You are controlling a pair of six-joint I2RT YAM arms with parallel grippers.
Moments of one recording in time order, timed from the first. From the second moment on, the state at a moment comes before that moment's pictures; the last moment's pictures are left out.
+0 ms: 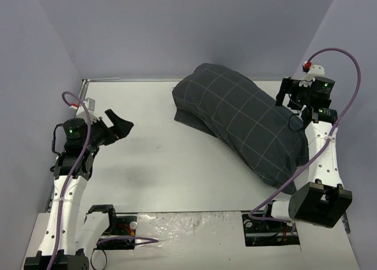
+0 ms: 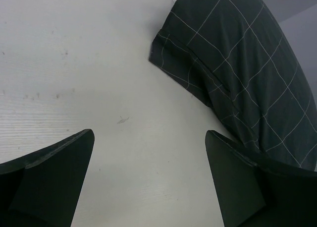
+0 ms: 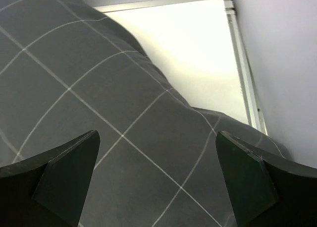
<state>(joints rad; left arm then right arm) 0.04 0.81 0.87 -0.44 0.38 -0.52 -0.26 1.32 1.29 -0.44 -0.17 -0.03</state>
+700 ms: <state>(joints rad) -0.09 1.19 1.03 -0.34 0.41 -0.64 -0.06 1.40 1.45 -0.80 -0.65 -0.47</state>
